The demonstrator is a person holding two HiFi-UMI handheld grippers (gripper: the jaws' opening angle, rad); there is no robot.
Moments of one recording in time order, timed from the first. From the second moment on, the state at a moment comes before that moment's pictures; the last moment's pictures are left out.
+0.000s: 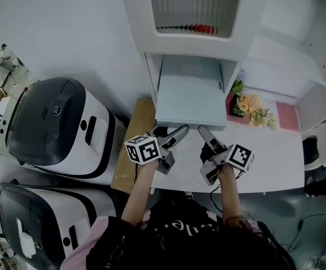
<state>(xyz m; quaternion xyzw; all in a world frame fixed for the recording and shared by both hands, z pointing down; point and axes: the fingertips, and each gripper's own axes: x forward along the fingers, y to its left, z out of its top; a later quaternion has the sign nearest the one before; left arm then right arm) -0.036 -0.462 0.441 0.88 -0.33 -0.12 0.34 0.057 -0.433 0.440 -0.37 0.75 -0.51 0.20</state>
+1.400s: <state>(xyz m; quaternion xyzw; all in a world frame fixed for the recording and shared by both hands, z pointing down) -0.062 -0.350 0.416 0.91 -0.29 -0.10 0.28 0.028 -0.394 0.426 -0.39 0.79 -0.45 0.14</state>
